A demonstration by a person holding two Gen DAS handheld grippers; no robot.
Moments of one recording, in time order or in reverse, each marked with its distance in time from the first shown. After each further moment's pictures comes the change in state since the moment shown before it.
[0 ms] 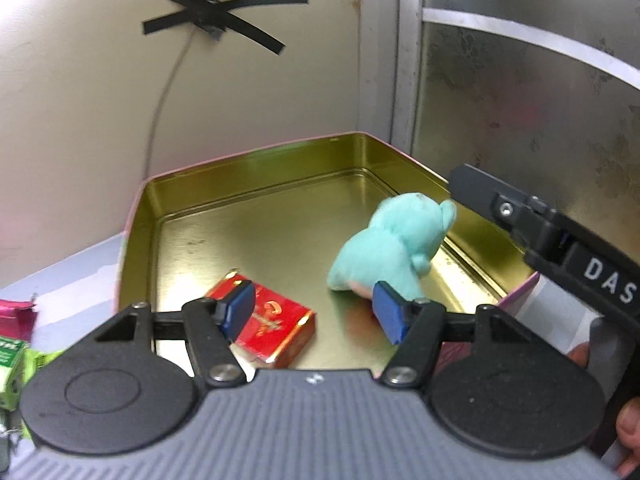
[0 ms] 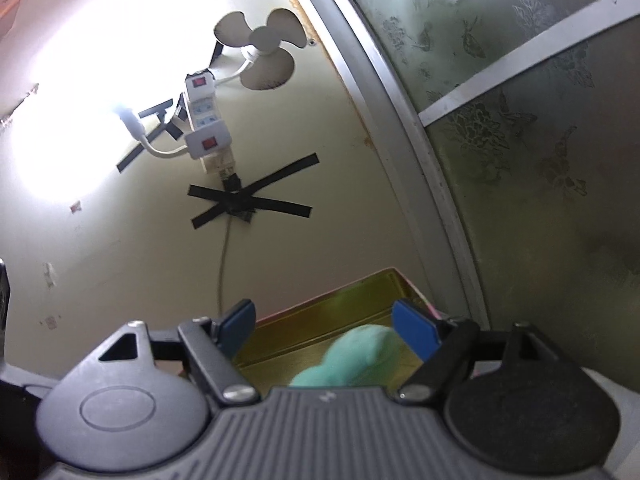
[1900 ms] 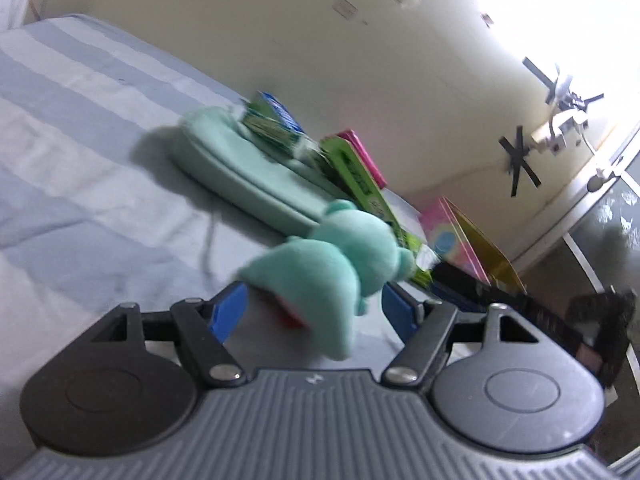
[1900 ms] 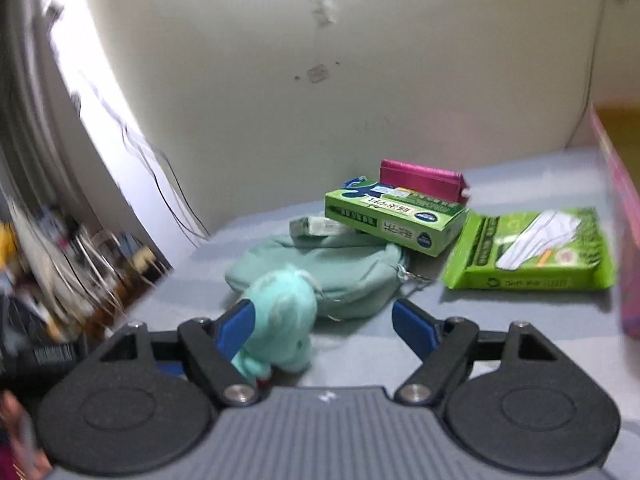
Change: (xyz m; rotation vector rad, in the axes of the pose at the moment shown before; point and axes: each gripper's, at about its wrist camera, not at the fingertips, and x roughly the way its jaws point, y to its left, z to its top) left arm -0.227 0.292 -0.224 -0.816 -0.114 0.028; right arm 0.033 0.275 -0.132 -0.085 0.706 0.613
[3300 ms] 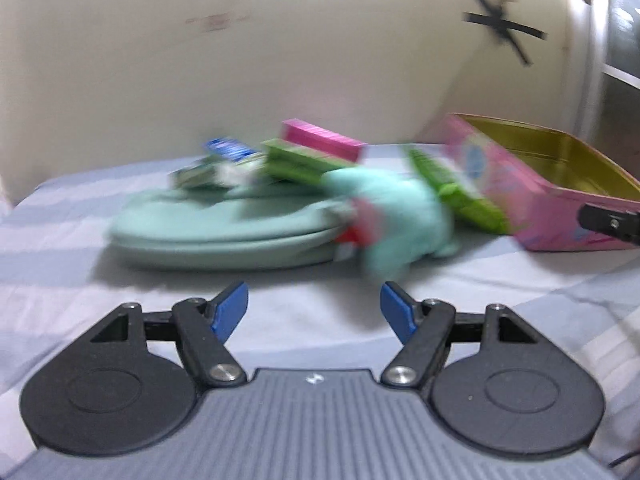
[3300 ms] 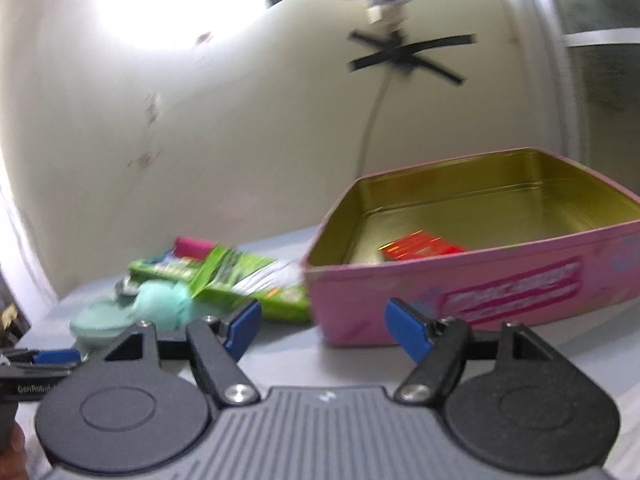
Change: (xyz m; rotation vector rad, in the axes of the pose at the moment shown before) left arm 0.051 -0.097 -0.030 0.532 -0.036 0.333; right arm -0.133 -0.054 -0.022 -0.056 -0.226 -0.499
